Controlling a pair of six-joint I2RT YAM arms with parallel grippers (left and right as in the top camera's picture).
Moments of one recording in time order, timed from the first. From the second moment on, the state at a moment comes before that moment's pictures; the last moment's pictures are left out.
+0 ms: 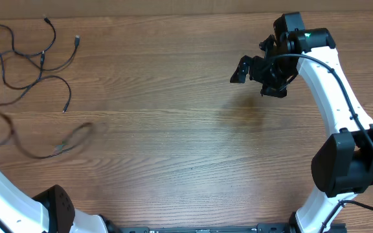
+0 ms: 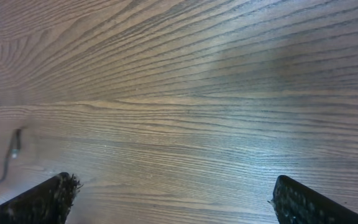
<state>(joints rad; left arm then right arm) 0.50 1.71 2.66 -1.69 -0.31 -0.88 0.13 1.93 1.77 -1.24 -0.40 0.33</state>
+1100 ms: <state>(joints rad) 0.84 1.75 1.28 -0.99 -0.36 -0.95 0.13 1.93 1.77 -1.24 -0.40 0.33</state>
